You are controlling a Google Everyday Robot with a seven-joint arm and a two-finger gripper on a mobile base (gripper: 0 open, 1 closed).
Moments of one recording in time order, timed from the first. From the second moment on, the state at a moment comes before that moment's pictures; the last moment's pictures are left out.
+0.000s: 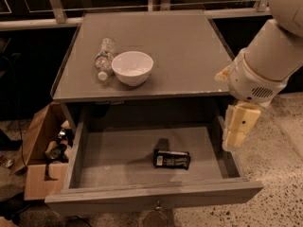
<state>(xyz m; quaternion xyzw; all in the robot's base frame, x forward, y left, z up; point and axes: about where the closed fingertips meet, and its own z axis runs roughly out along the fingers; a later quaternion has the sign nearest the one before) 0.446 -0.176 0.889 -0.65 0.75 0.01 0.14</state>
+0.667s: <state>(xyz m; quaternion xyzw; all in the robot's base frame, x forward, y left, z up) 0.465 -0.148 0.825 -0.66 0.75 0.03 0.11</state>
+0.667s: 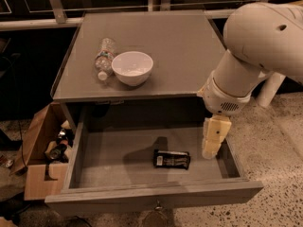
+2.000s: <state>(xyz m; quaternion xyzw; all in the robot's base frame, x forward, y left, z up) 0.477 -0.136 0.752 -0.62 0.78 0.06 0.10</state>
